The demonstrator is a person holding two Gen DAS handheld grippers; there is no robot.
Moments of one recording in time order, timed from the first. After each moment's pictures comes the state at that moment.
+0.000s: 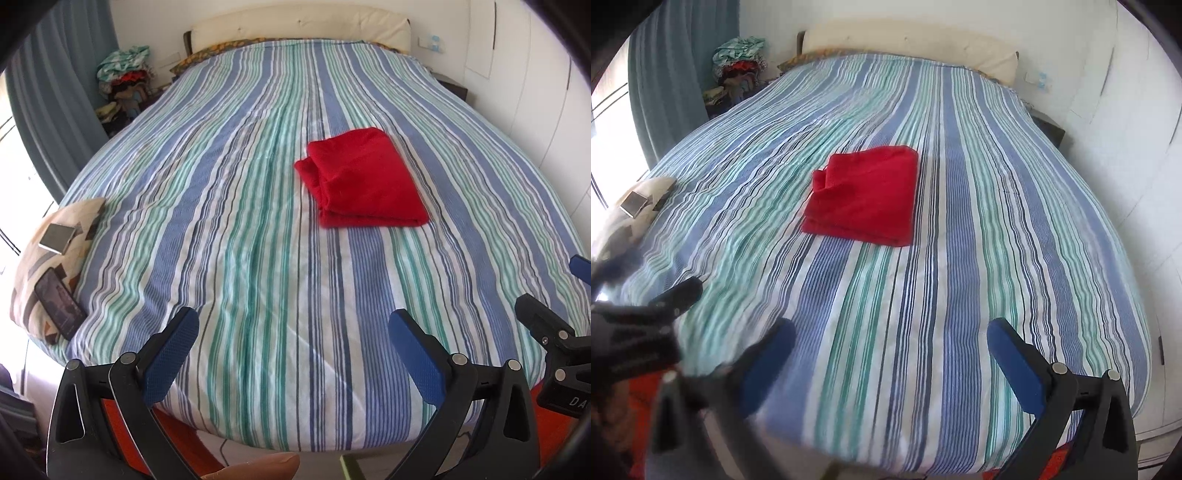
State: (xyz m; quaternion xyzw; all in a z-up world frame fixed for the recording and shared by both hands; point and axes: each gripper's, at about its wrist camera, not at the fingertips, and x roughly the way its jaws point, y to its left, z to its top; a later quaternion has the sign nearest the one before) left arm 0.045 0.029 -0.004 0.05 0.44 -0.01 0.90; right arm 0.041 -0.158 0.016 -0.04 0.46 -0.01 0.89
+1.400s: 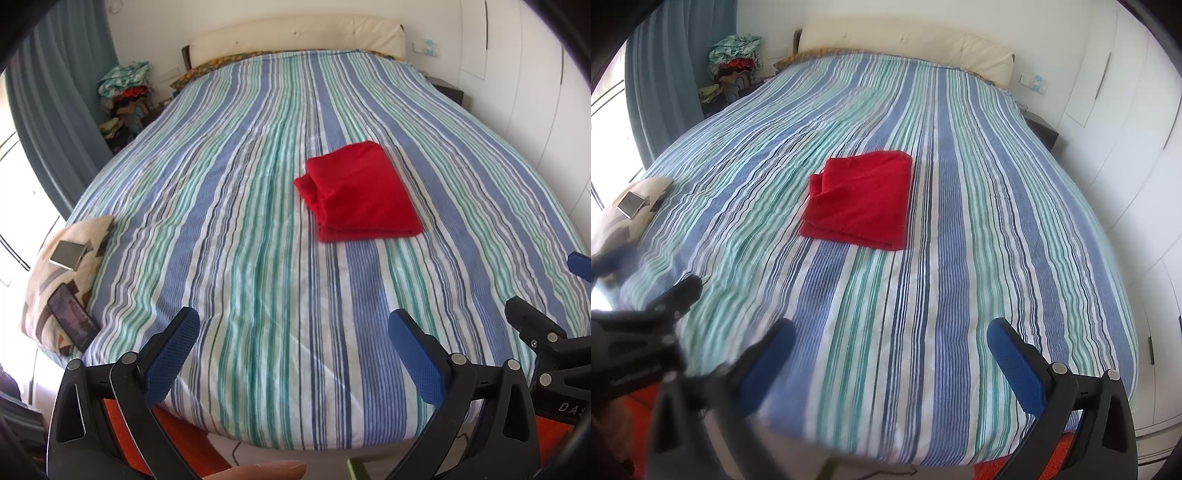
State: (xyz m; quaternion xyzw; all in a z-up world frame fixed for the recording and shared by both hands) left arm 0.036 0.024 0.019 0.07 0.42 -0.01 0.90; right arm 0.037 -0.157 0.037 -0.05 0.46 -0.02 0.89
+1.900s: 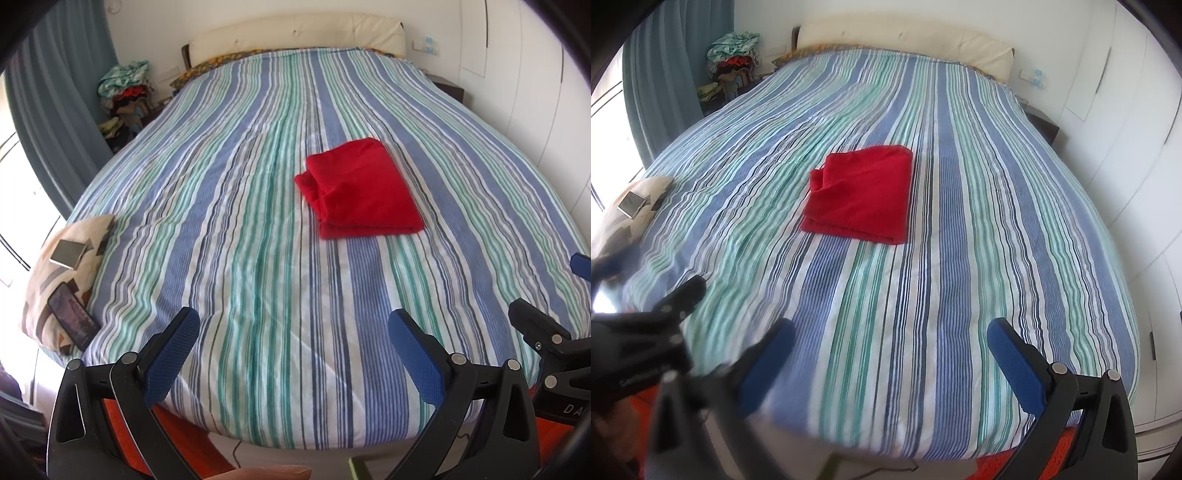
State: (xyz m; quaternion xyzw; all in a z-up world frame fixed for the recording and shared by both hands) left arm 0.037 0.024 0.015 0.07 0.42 0.00 0.90; right arm 0.036 -0.158 0.037 -0.04 0.47 -0.02 0.88
